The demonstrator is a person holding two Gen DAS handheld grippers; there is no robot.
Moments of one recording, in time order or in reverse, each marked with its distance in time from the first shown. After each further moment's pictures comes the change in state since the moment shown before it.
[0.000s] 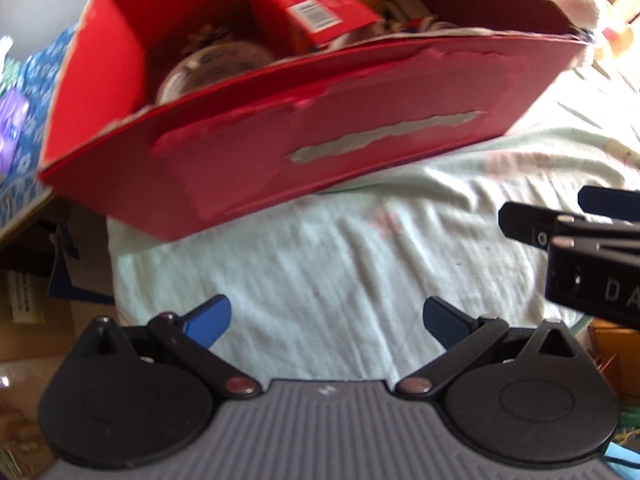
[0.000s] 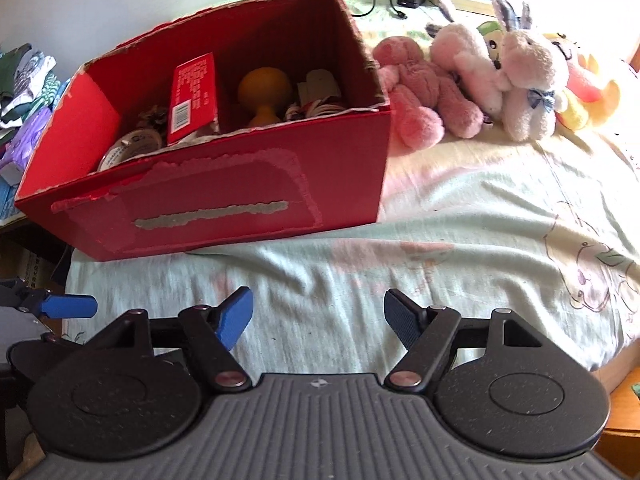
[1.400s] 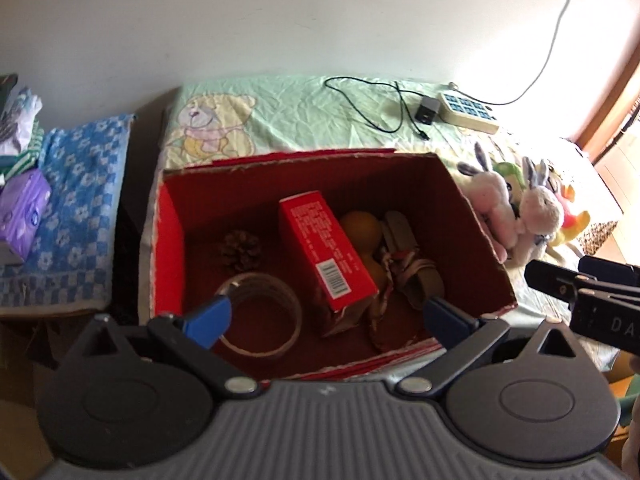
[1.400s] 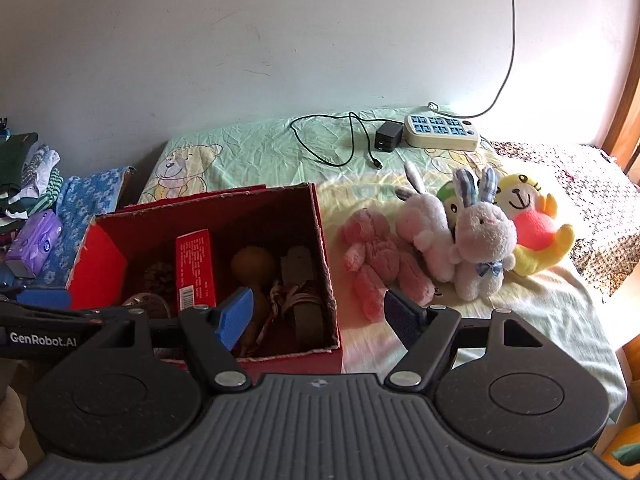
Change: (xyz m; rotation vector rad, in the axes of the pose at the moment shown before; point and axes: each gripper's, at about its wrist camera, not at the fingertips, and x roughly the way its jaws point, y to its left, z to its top) left arm -0.100 0.056 0.076 -0.226 -0.365 -0.093; right arm -0.074 -0.004 0.088 -0.034 -0.295 -0.031
